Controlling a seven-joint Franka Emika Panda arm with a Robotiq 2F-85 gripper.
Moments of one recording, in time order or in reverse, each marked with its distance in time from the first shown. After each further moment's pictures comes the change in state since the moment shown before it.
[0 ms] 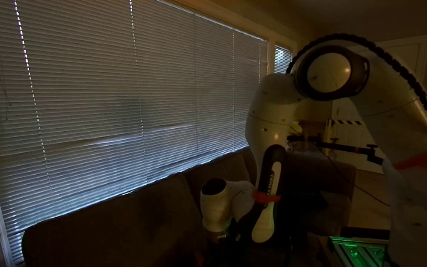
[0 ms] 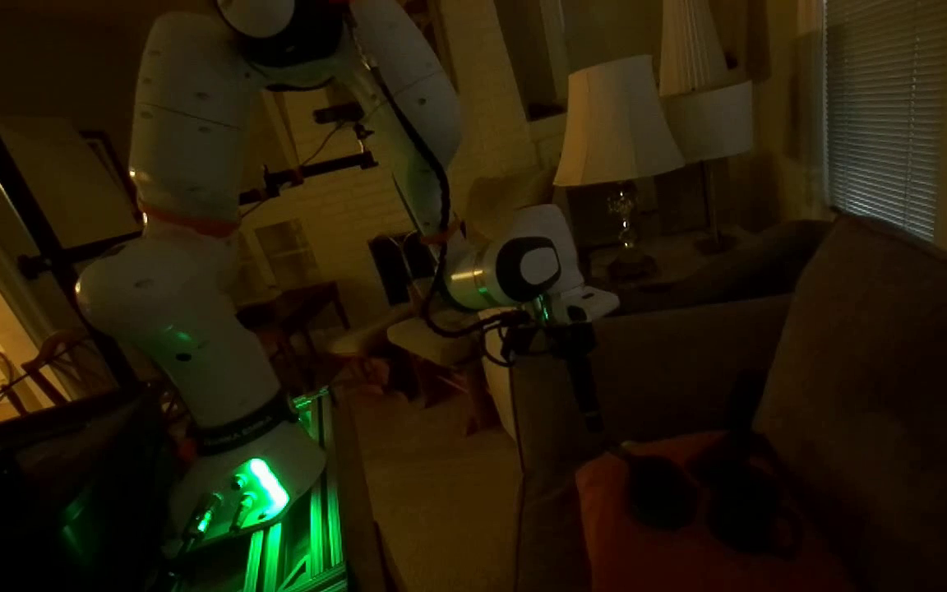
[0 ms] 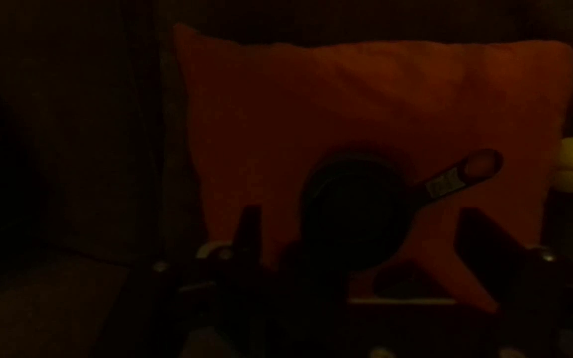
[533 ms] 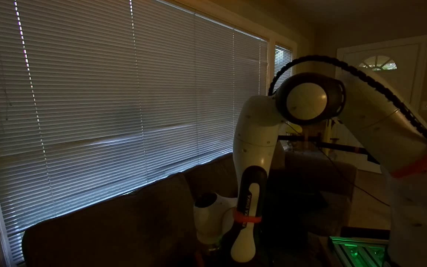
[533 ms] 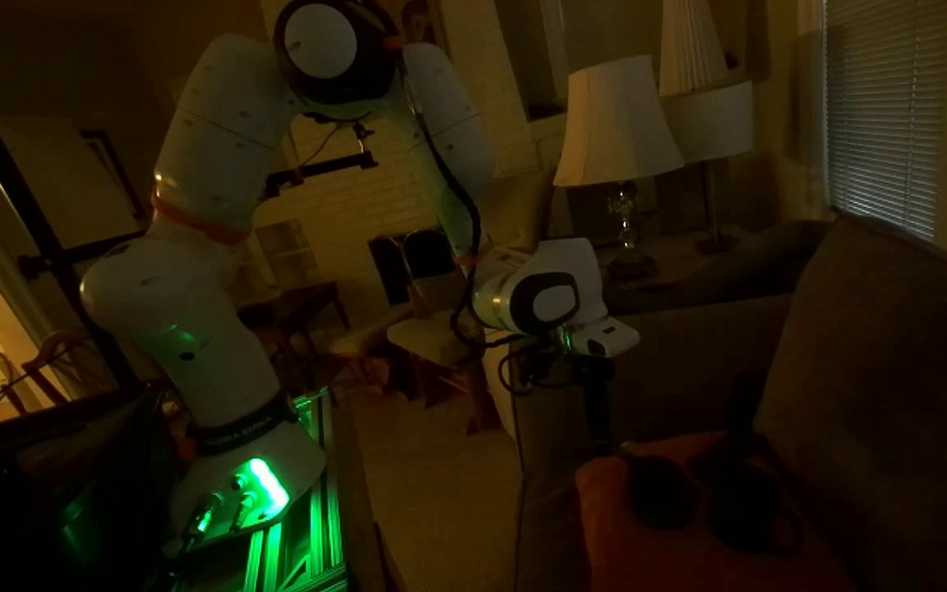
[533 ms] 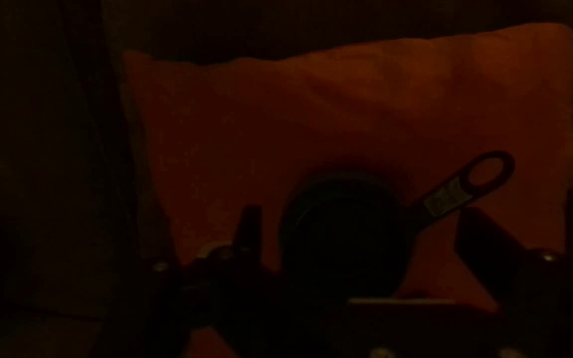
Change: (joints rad) arm 0.047 0.180 -0.022 0.125 0.282 0.030 -0.130
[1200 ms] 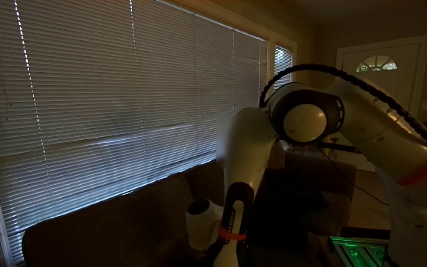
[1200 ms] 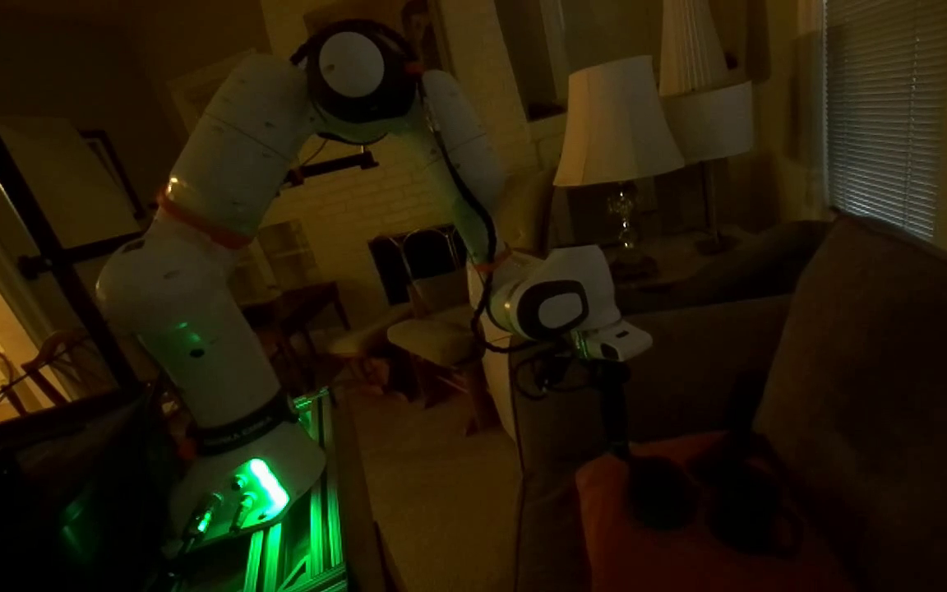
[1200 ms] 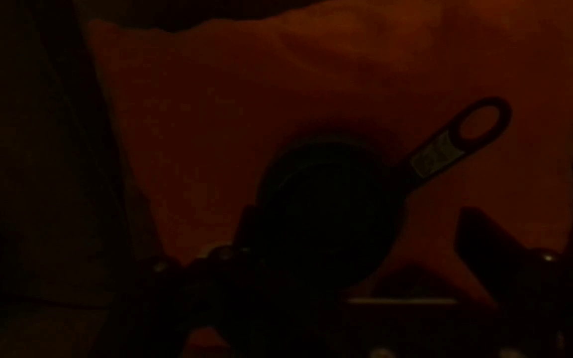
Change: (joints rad) arm 0.158 0.109 -0.107 0.103 0.252 0.030 -0.104
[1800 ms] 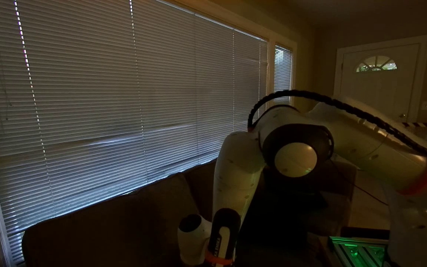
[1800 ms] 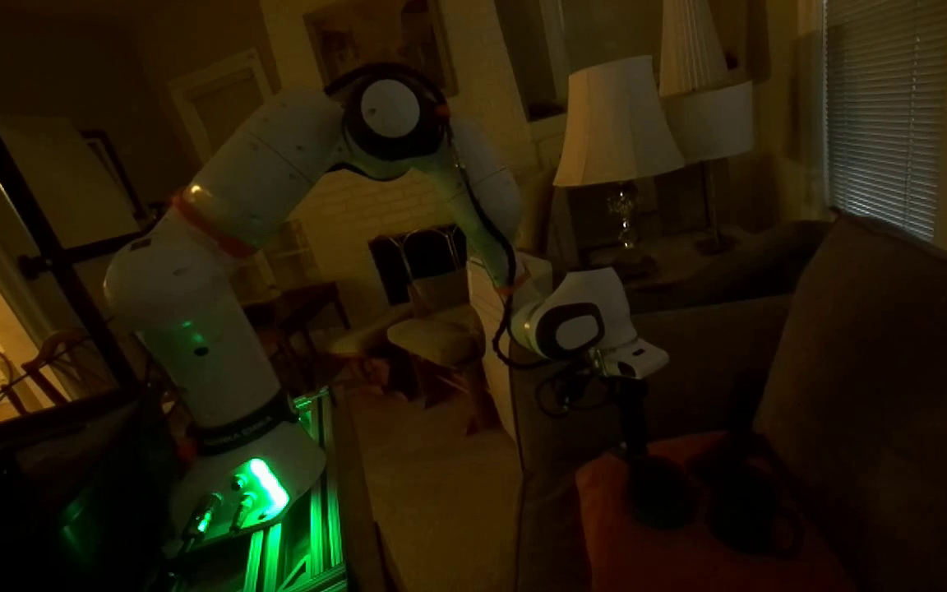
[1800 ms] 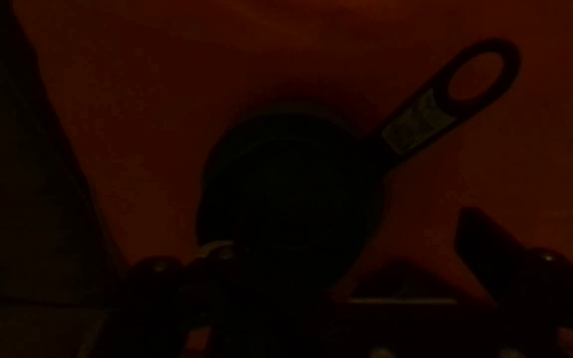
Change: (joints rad) arm 0.063 0.183 -0.037 0.179 0.120 0.023 -0.018
